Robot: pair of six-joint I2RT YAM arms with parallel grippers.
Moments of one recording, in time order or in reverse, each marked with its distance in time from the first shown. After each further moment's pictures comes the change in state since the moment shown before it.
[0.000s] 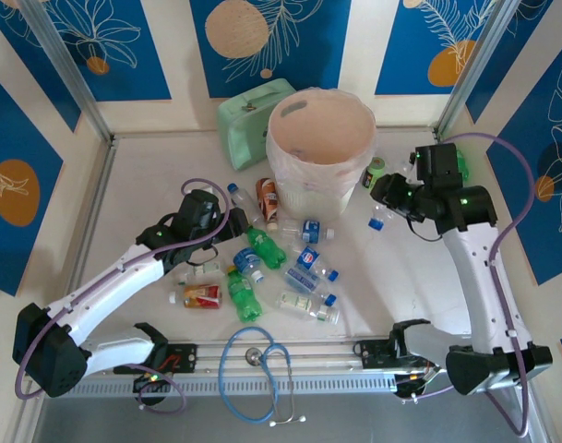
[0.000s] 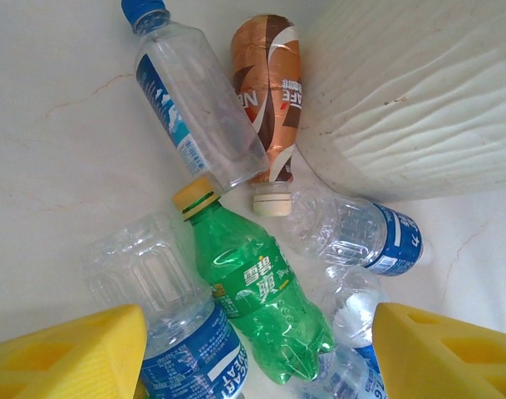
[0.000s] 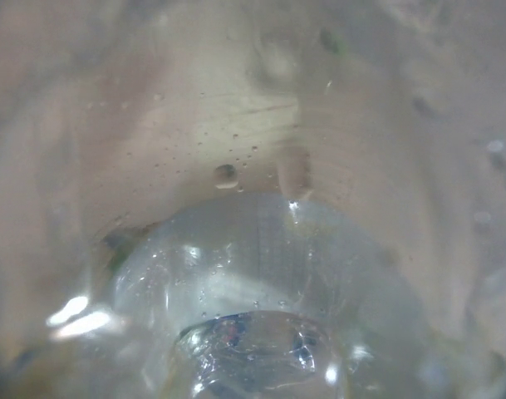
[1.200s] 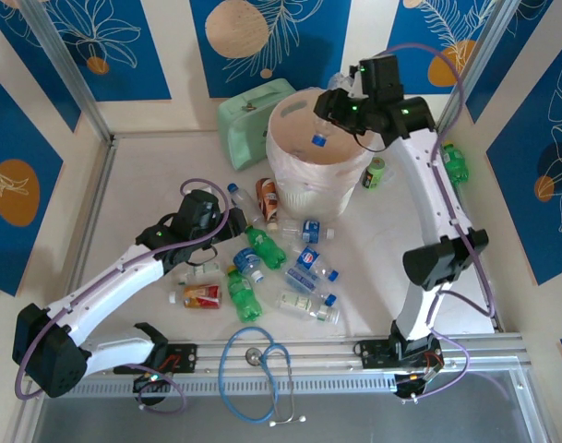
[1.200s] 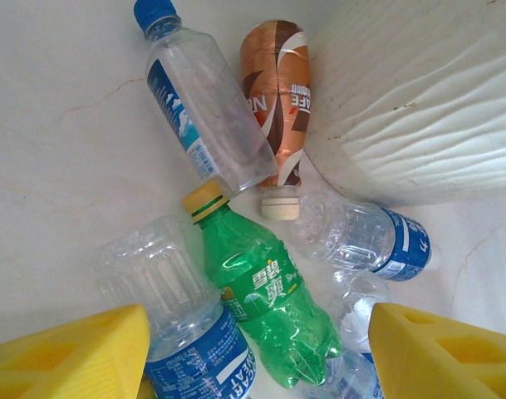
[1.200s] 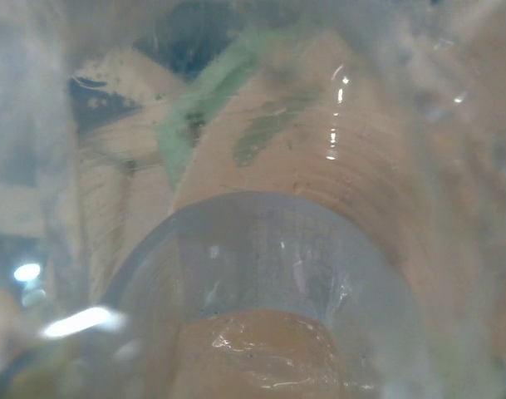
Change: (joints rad) left arm 0.001 -0.002 0.000 -0.007 -0.019 0.001; right arm 0.172 0.719 0.795 0.133 -0.103 0.010
